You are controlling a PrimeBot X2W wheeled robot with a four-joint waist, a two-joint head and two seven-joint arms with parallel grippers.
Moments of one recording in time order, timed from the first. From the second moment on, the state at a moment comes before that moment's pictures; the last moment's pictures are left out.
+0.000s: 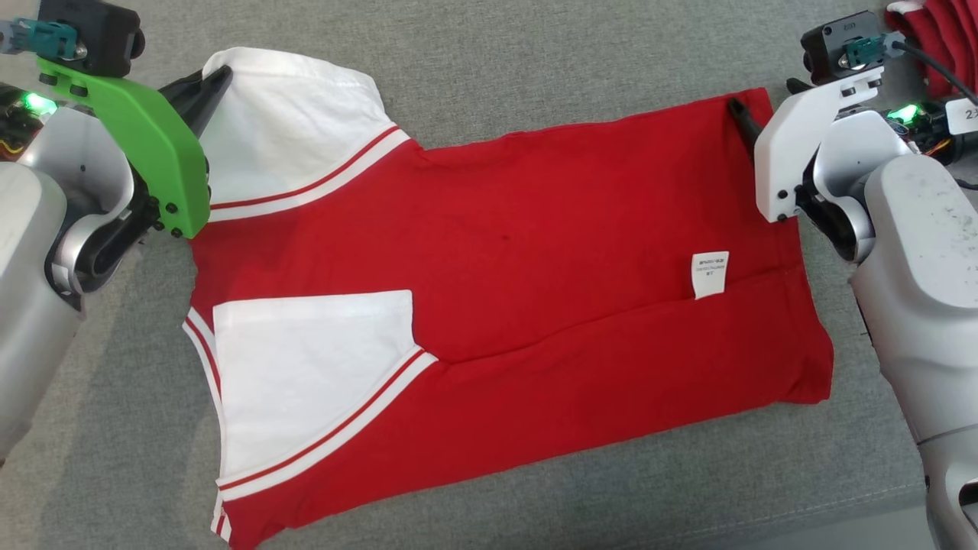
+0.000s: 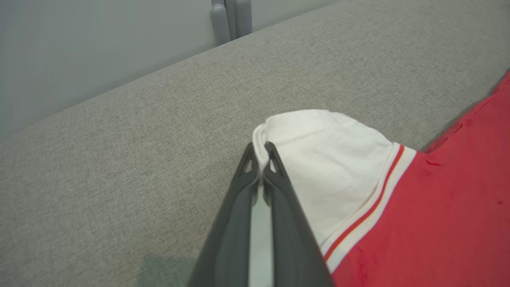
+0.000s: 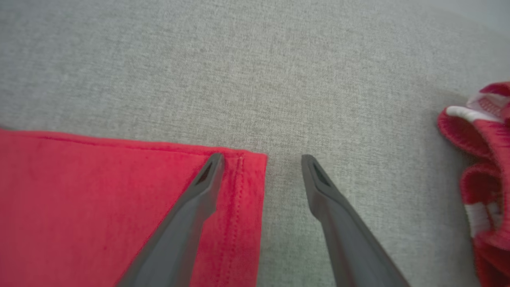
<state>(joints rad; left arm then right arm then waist) -1.00 0.63 -0.79 0.37 -0.90 -0.13 0.33 -0.88 -0.23 0.20 0.57 0.20 0.13 0.42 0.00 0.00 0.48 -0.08</state>
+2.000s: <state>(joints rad) -0.18 0.68 -0.83 -0.02 -1.11 0.10 -0.24 -0.15 -0.19 0.02 0.18 0.29 0.13 0.11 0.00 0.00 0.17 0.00</state>
